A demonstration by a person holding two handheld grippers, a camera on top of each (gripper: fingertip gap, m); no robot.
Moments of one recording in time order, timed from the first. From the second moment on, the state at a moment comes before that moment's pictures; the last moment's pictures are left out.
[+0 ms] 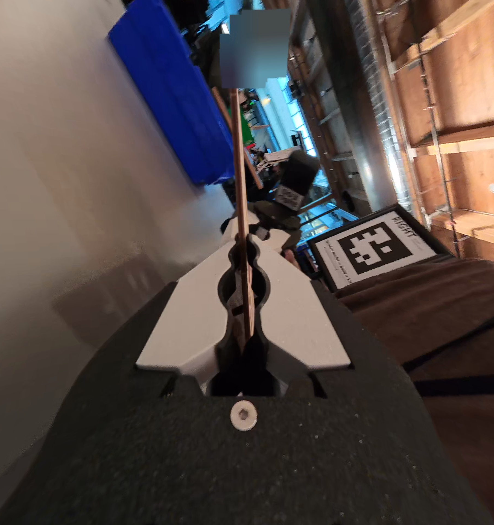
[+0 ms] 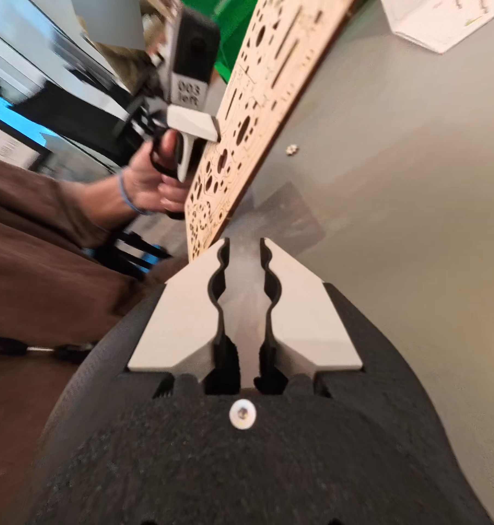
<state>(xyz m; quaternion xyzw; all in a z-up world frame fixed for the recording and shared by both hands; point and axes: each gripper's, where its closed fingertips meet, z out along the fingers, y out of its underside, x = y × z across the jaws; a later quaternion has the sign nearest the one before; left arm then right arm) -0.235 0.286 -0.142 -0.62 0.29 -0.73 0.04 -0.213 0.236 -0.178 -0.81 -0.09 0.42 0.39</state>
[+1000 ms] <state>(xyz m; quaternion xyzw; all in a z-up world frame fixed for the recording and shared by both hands) -0.221 0.270 -0.170 -0.64 0.40 -0.65 0.04 -0.196 0.240 -0.169 -0.76 -0.01 0.54 0.35</state>
